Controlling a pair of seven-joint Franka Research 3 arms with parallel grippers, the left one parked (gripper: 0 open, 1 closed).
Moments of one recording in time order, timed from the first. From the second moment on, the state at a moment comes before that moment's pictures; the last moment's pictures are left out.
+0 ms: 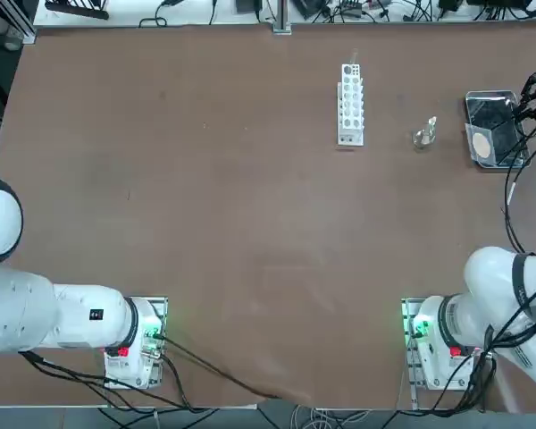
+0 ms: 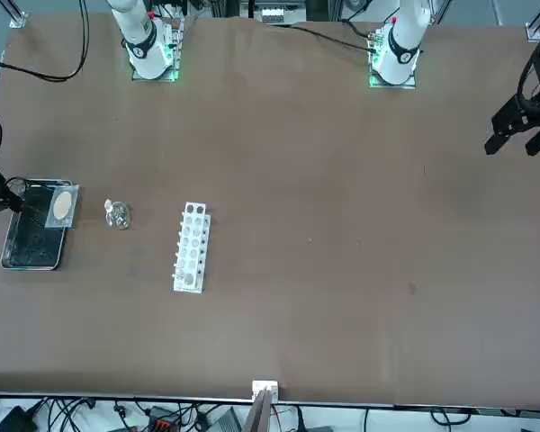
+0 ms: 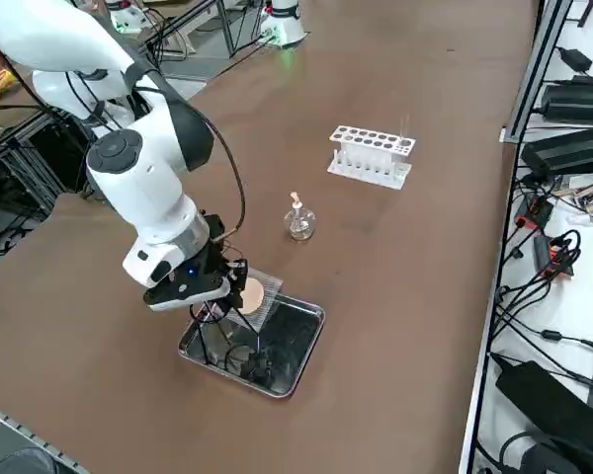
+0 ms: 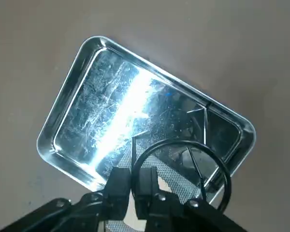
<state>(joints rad) -0.98 0.40 0.41 -1.93 -0.06 2.38 0.49</state>
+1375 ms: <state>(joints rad) -0.98 0.35 0.46 -1.87 -0.06 2.30 0.49</state>
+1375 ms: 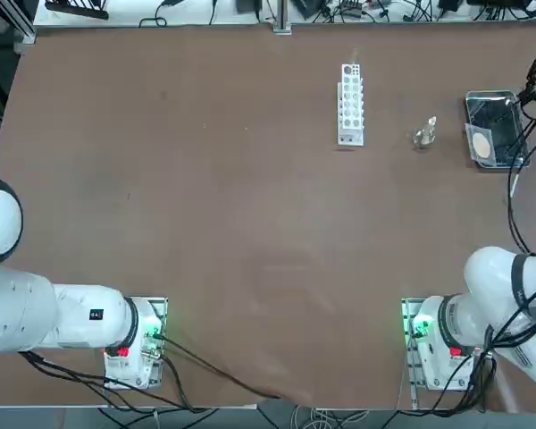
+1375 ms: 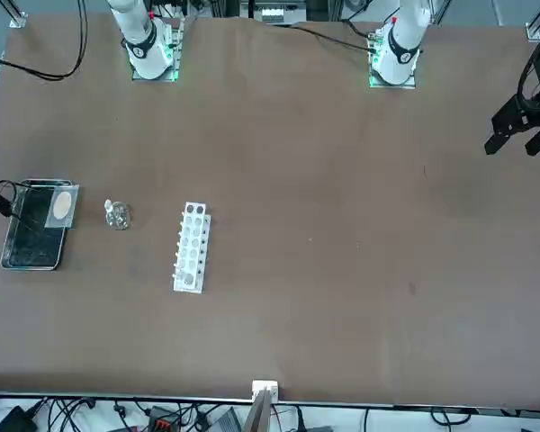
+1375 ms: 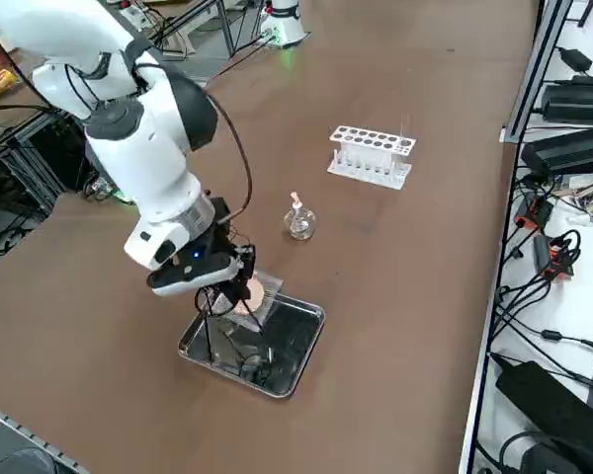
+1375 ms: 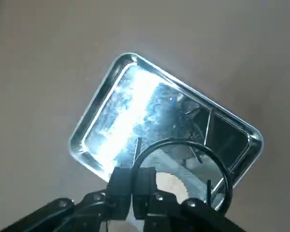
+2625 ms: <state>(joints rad) -0.87 0.10 0.74 -1.88 0.18 1.95 0.40</state>
